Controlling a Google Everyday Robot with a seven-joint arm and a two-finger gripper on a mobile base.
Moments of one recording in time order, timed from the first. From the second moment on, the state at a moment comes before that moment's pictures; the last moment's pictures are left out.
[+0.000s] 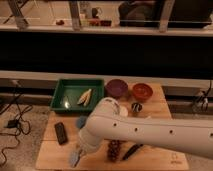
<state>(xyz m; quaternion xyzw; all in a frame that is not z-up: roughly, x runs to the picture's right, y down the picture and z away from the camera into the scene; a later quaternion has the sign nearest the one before) -0.106 0.255 0.585 -0.25 -0.34 -0.35 0.84</state>
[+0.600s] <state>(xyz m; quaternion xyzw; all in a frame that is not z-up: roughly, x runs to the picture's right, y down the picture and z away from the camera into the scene) -0.114 0.210 0.625 -0.25 -0.35 -0.33 0.84</state>
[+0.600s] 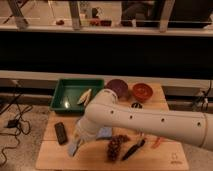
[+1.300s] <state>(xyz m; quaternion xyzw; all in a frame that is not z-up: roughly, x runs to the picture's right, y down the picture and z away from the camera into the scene) -0.093 0.154 0.655 -0.24 -0.34 -0.30 0.86</state>
